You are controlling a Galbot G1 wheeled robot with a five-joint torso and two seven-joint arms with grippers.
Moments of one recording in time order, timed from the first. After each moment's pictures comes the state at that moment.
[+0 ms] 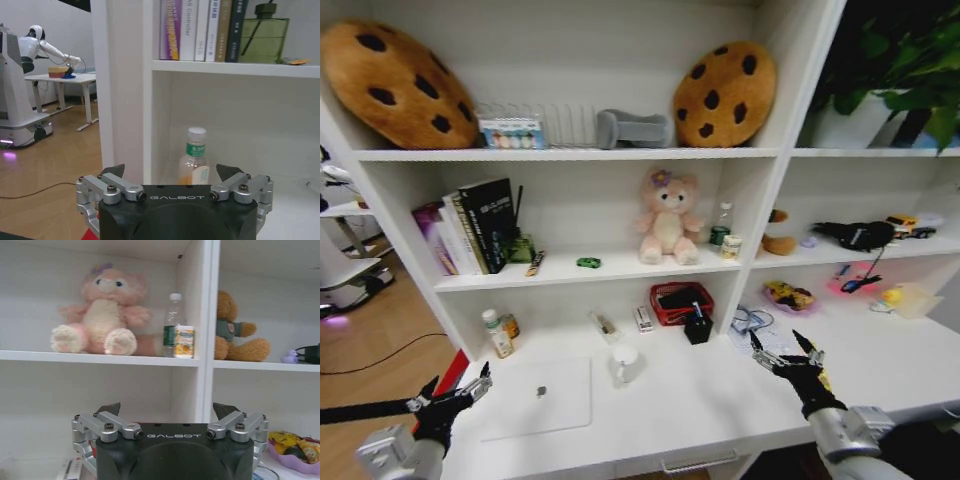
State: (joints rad) left arm 1.94 -1.23 -0.91 -2.47 -0.63 0.35 -0.39; right arm -1.87 1.06 0.85 2.32 0.53 0.00 0.18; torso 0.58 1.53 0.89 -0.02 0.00
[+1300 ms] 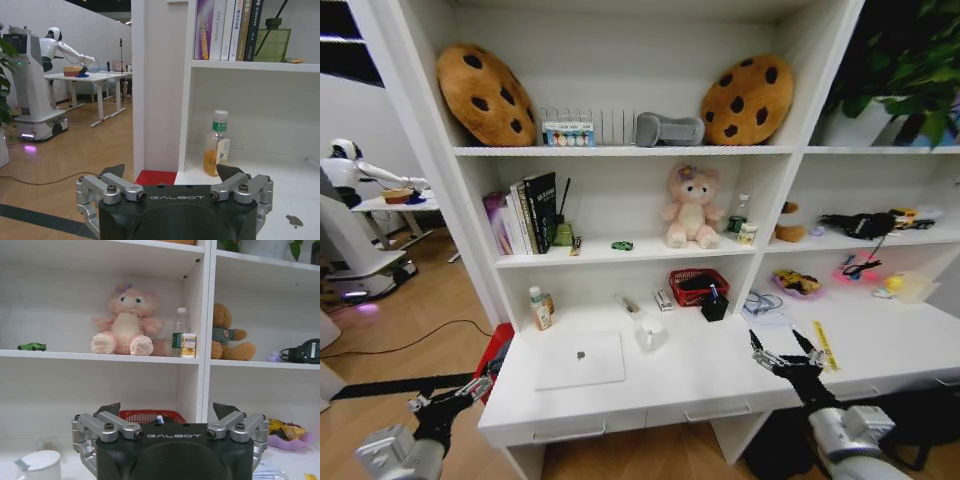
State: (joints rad) left arm 1.94 -1.23 -0.91 -2.47 -0.63 0.35 -0.39; right arm -1.87 1.06 0.85 2.32 0.53 0.00 0.18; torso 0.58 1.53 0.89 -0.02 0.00
